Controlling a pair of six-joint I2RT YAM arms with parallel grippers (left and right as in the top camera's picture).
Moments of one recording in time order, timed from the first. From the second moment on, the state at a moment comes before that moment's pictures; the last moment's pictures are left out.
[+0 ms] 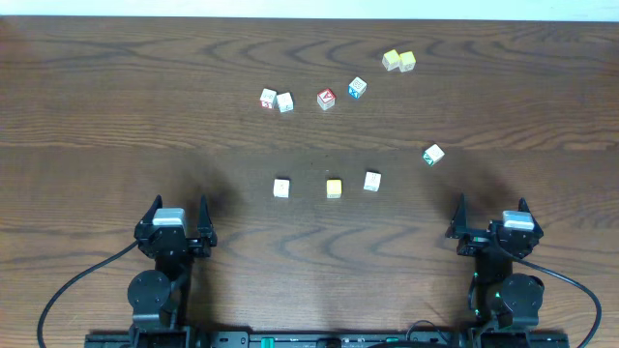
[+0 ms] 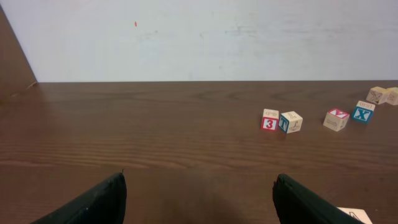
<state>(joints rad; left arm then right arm) 0.01 0.01 0.01 -0.11 0.01 0.01 0.00 0.01 0.01 -0.06 0.13 -0.03</state>
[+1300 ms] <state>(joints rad) 0.01 0.93 1.01 -0.65 0.45 -0.15 0.00 0.01 0.01 -0.06 0.12 -0.03</state>
